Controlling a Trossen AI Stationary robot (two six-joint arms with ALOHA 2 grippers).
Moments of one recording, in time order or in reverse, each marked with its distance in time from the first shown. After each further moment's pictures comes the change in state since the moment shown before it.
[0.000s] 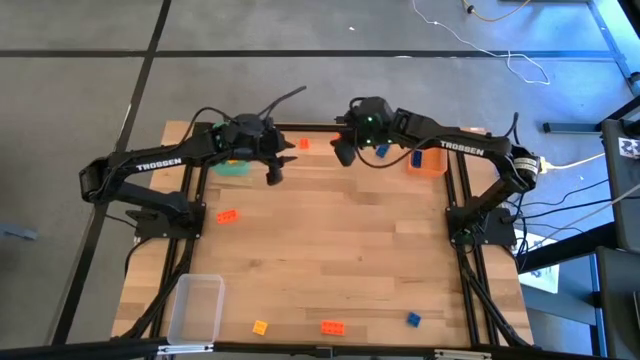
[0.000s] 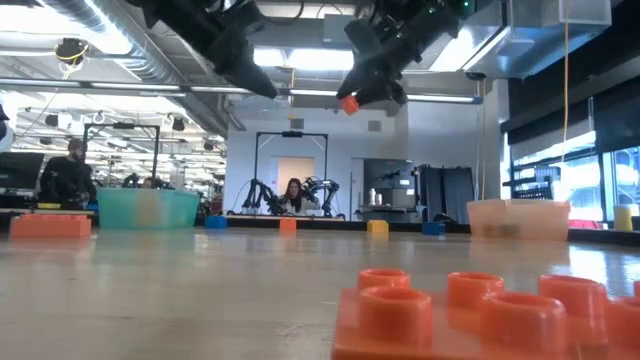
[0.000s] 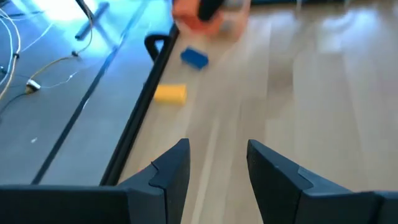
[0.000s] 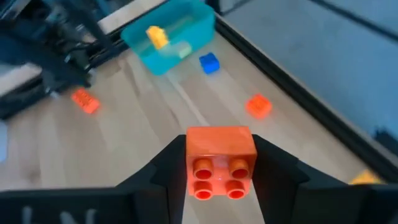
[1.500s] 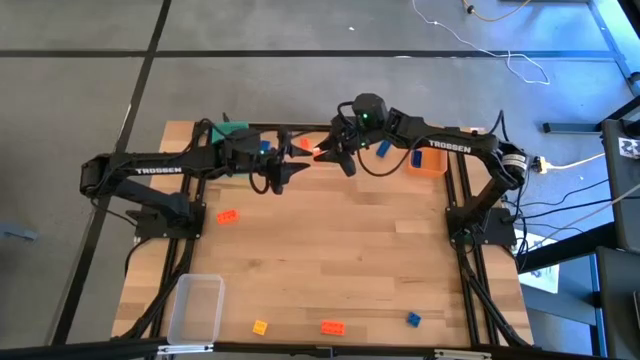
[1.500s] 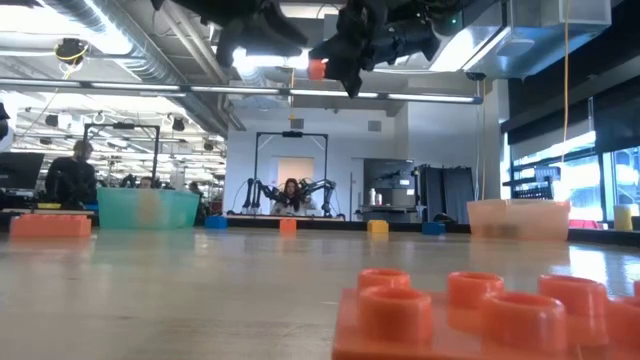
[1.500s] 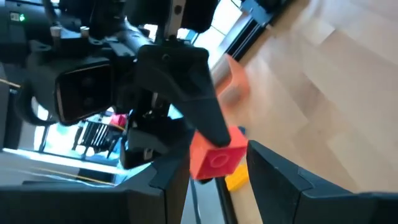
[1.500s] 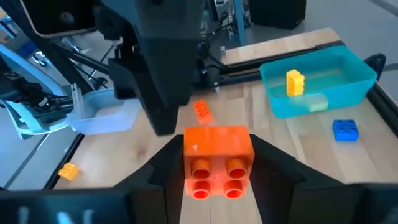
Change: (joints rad) left arm -0.196 0.005 0.000 0.237 -0.099 0.790; right arm -0.014 0.080 -0.001 0.291 -0.546 -0.184
